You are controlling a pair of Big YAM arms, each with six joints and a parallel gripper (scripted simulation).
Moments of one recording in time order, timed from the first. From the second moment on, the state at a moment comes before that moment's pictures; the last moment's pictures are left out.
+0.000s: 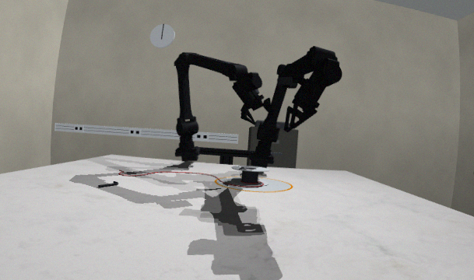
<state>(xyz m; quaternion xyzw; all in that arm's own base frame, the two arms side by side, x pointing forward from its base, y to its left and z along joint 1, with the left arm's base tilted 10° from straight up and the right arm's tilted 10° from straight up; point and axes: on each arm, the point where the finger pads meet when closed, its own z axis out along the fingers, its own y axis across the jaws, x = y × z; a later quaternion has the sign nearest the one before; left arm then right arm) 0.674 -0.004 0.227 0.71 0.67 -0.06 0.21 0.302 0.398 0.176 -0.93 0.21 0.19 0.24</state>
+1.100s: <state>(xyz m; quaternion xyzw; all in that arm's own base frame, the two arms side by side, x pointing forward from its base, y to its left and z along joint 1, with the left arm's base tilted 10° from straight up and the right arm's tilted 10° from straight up) 0.654 0.004 0.325 0.64 0.73 -0.01 0.24 0.327 0.403 0.241 -0.90 0.31 0.14 0.26</state>
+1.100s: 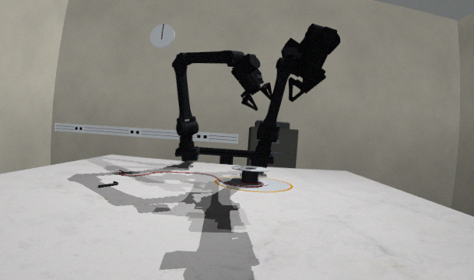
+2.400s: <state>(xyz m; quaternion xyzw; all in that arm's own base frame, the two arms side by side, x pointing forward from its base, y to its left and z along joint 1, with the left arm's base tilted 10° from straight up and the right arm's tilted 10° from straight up) 0.463 0.021 0.671 0.23 0.83 0.11 0.50 0.315 0.322 0.643 -0.57 0.62 0.10 0.53</state>
